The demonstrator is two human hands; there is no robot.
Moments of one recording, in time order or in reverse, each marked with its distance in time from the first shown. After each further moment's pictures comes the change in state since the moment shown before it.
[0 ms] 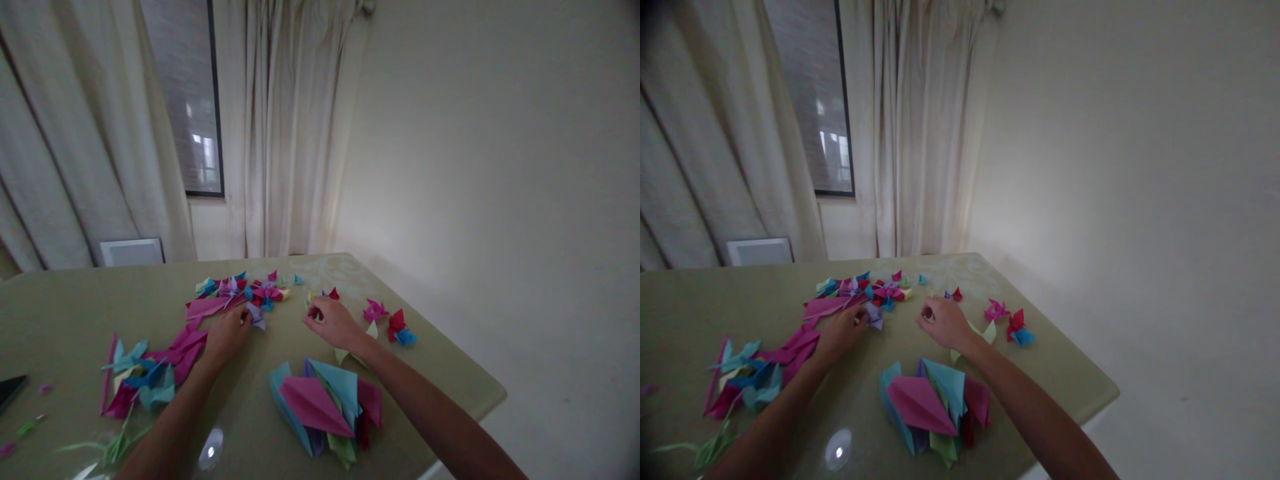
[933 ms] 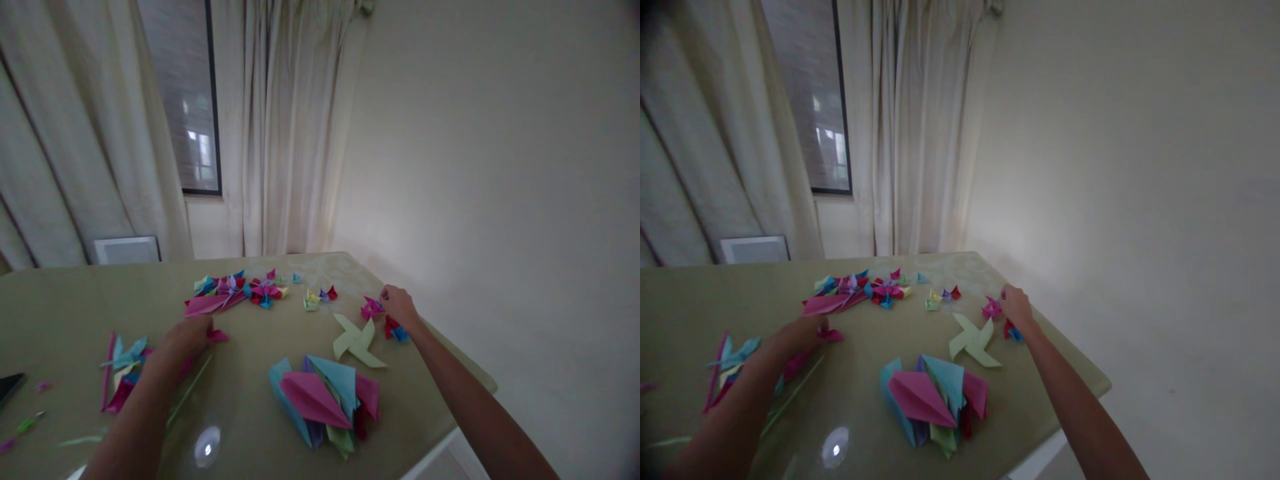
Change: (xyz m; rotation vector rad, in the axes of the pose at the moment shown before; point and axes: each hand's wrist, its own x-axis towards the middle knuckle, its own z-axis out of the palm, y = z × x) left_hand 0.007 -0.094 -0.026 0.227 -0.276 -0.081; right_hand -0.045 0.118 -0.105 -0.581 0.121 0.678
